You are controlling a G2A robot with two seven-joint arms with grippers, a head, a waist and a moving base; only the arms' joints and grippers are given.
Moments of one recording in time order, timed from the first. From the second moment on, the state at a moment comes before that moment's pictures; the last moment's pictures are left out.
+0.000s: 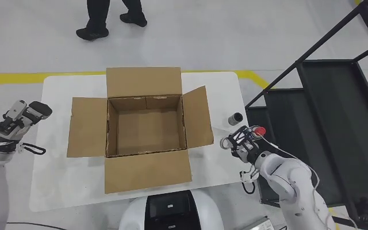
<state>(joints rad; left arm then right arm) 1.40 -0.93 -1.85 -1.41 -0.62 -0.58 -1.00 -1.86 -1.21 1.69 -2.15 -1.25 -0.48 0.63</state>
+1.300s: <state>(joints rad) 1.40 -0.93 -1.85 -1.41 -0.62 -0.58 -1.00 -1.00 -1.36 0.78 -1.48 -1.43 -0.23 0.72</state>
